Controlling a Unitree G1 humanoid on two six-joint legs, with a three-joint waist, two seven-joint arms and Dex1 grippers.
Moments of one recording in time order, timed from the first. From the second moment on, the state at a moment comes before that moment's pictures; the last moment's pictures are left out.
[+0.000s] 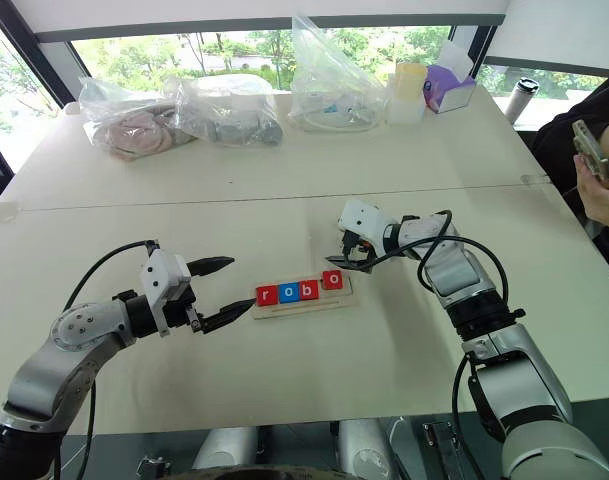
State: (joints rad) left arm 0.01 0.62 0.01 -0.45 -0.40 0.37 -0.78; right arm -0.67 -0.58 0.30 0.28 -0.02 0.23 0.96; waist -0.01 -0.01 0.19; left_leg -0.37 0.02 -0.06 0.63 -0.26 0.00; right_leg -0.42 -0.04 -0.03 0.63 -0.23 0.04
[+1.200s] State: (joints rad) left arm -0.01 0.61 -0.02 -0.45 -0.40 0.36 -0.78; right arm -0.58 -0.60 0.10 0.07 0.02 0.65 0.76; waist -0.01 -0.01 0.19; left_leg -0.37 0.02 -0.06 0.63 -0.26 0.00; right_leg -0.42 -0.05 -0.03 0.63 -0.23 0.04
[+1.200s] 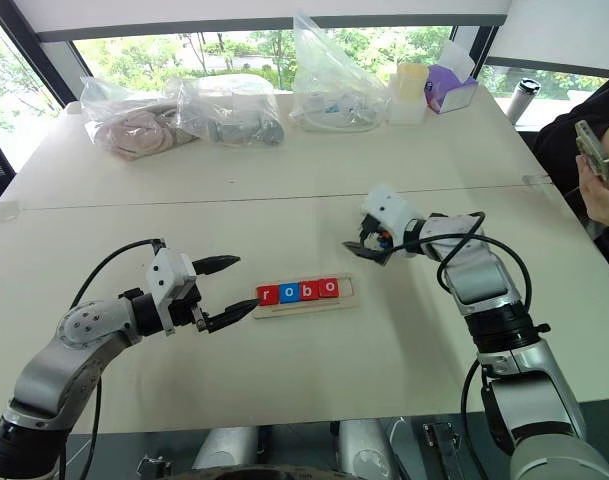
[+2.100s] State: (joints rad) left arm -0.06 0.57 -0.04 -0.39 -0.38 0.34 -0.80; right arm -0.47 -0.26 -0.13 -0.31 0.06 1.36 0.22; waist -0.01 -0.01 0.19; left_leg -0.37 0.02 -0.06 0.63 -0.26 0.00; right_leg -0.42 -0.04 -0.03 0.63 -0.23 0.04
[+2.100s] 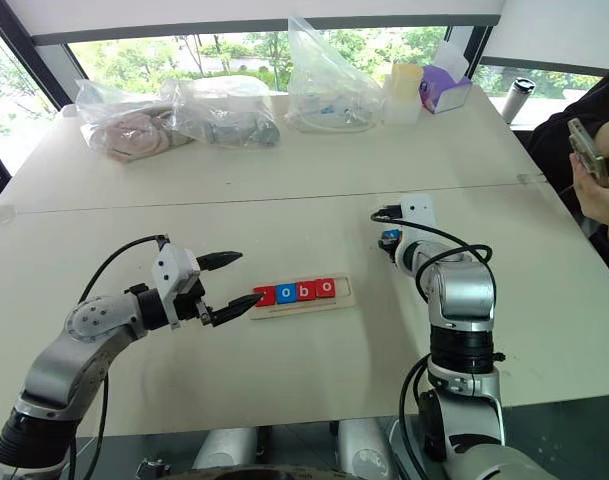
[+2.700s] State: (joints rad) left arm -0.07 0.56 -0.06 -0.36 -0.37 0.32 -0.81; right arm -0.27 -0.35 -0.14 -0.70 0.29 1.61 0.23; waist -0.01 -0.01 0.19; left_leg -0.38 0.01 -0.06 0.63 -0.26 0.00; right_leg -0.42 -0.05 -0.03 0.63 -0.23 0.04
